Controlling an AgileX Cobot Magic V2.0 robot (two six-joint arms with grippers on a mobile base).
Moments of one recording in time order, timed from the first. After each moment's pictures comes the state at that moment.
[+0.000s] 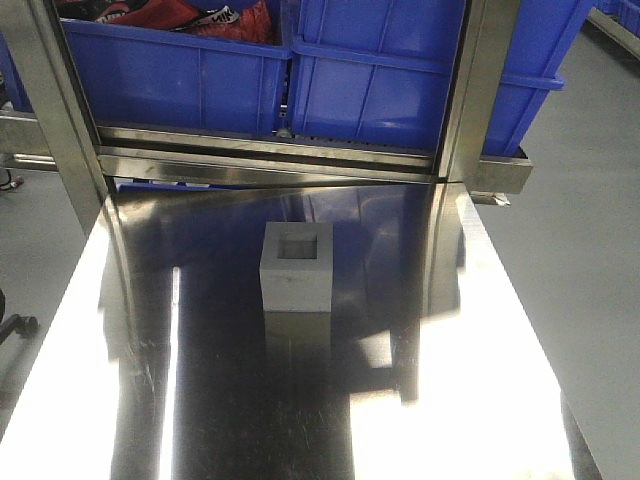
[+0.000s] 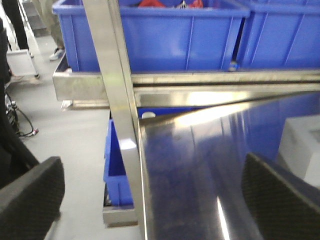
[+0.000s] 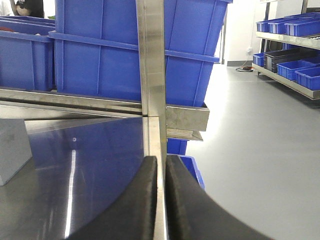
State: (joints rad) left arm -0.02 0.51 -0.56 0.02 0.40 0.04; right arm 0.01 -0.02 0.03 -0.03 0.10 0.05
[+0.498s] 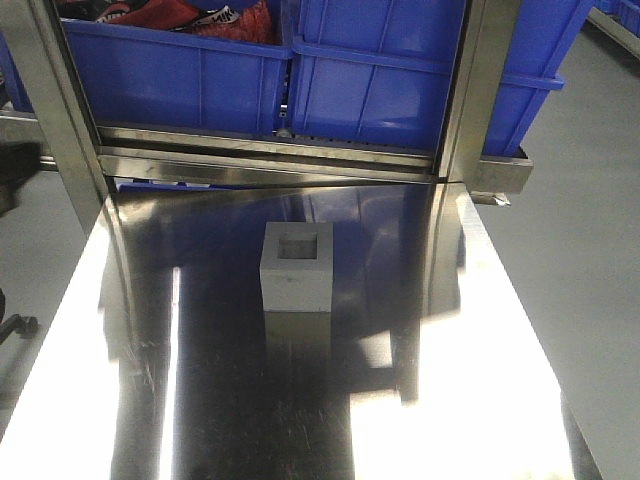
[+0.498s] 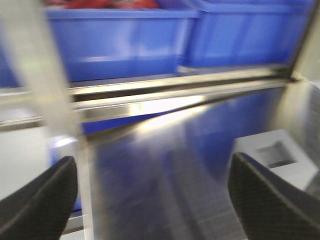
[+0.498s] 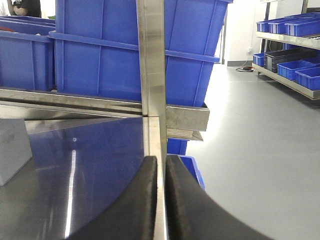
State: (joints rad) left arm -0.09 1.03 -0.97 -0.32 0.47 0.36; right arm 0.01 -0.02 0.03 -0.03 0.10 0.05
